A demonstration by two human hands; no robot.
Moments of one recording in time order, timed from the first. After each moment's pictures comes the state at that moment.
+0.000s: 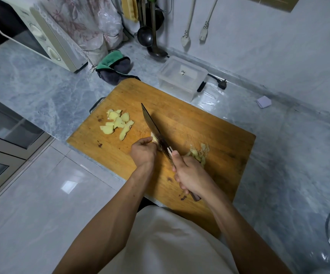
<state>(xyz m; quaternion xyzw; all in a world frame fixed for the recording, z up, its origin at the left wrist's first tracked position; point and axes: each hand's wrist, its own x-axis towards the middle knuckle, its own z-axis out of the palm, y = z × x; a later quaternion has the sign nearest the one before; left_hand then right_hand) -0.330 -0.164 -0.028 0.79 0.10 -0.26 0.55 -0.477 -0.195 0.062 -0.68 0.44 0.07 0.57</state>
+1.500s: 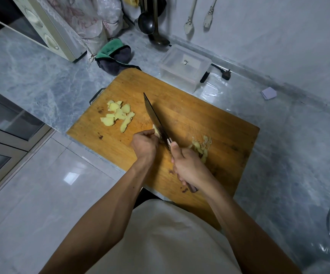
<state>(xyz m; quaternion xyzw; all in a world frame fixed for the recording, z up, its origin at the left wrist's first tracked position) -0.327 -0.161 -0.027 0.82 0.02 -0.26 0.51 -0.466 -0.190 0.055 -0.69 0.44 0.05 0.58</state>
